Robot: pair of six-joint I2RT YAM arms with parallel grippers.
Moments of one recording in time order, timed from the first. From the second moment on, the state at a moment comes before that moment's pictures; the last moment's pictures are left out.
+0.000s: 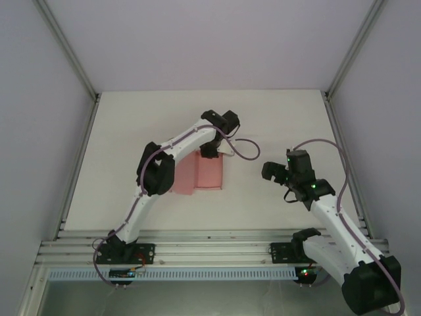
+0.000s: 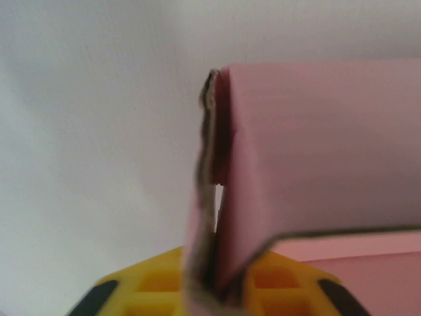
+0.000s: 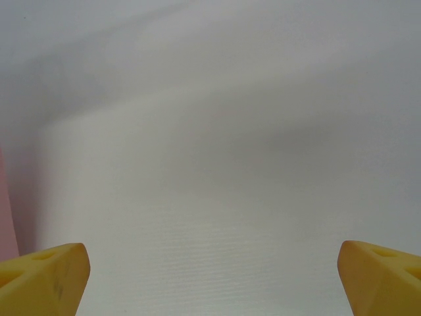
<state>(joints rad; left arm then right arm) -0.78 2.36 2.18 -1.32 -0.32 0.83 0.27 0.88 0.61 -0.55 0.05 0.46</state>
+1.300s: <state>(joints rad) -0.37 1.27 1.05 -0.65 -0.19 -0.38 0.60 2.10 1.69 -0.75 -0.23 -0.47</state>
